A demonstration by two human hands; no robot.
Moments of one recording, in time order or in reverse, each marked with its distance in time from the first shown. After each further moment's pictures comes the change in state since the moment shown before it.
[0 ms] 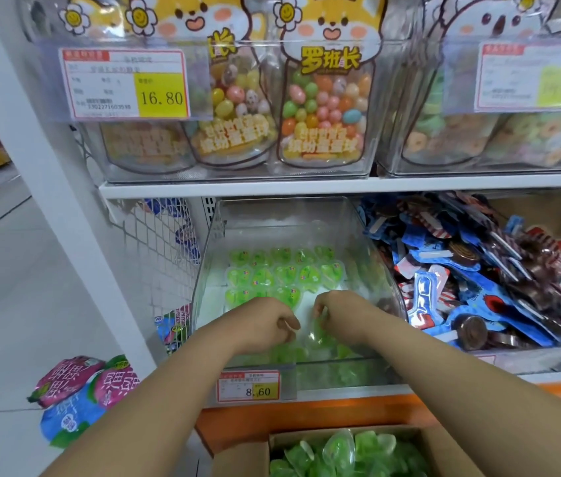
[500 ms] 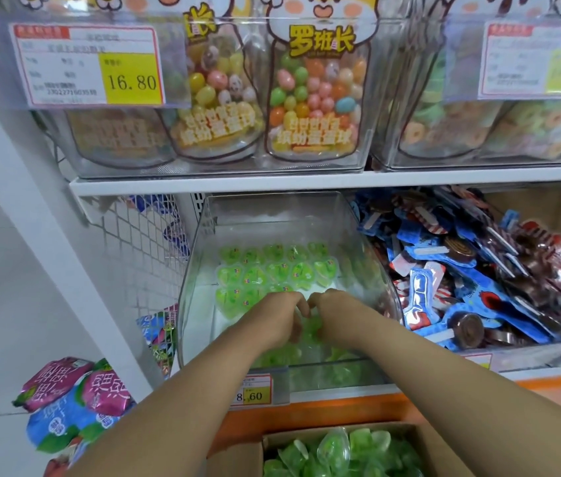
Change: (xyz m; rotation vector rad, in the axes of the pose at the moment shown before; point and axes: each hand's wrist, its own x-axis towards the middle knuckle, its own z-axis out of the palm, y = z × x) left_hand 0.031 0.017 0.020 -0.186 0.109 -0.060; right_hand 0.005 -0.001 0.006 -0.091 -0.027 0.020
